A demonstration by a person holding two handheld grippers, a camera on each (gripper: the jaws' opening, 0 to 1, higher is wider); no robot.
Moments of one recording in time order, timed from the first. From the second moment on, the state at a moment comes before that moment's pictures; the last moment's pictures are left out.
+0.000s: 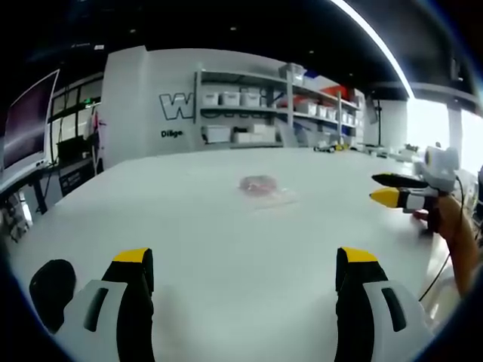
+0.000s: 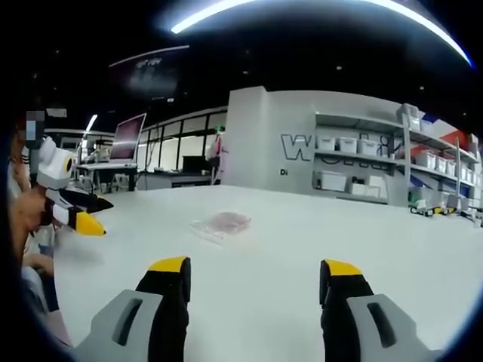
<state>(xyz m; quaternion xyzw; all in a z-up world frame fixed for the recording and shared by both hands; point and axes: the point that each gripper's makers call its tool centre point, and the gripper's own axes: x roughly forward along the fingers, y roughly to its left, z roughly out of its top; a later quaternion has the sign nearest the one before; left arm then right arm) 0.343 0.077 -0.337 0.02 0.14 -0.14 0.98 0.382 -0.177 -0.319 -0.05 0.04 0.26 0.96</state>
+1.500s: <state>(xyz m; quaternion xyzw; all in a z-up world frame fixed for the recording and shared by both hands) 0.342 0.076 -0.337 0.01 0.14 -0.14 0.98 0.384 -0.181 -0.319 -0.04 0.03 0.26 0.96</state>
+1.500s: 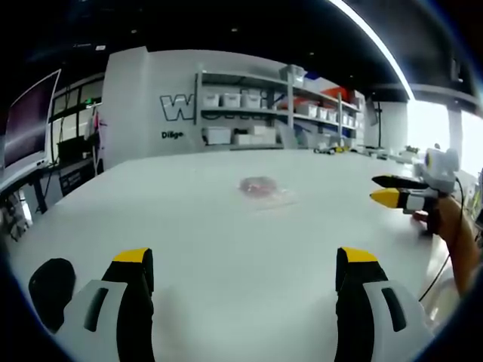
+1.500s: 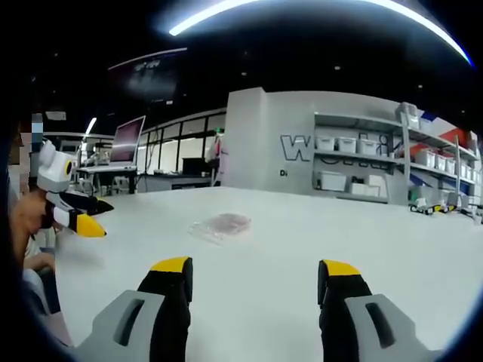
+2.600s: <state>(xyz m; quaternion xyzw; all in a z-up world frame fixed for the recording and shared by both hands) 0.345 0.078 -0.335 0.01 0.14 -0.13 0.98 0.385 -0.180 -0.312 -0.04 0.03 0.26 0.96</state>
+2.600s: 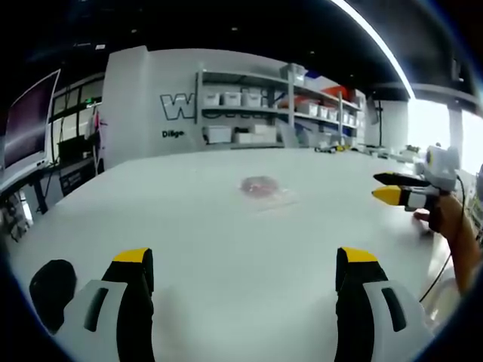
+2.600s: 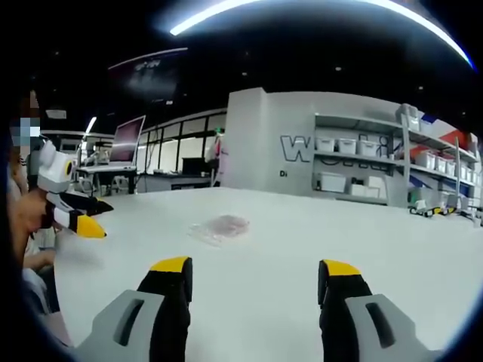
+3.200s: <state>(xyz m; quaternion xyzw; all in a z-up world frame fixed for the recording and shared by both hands) 0.344 0.083 -0.332 0.02 0.14 -0.13 0.98 0.393 -0.171 -0.300 -0.05 0.02 0.27 0.96</state>
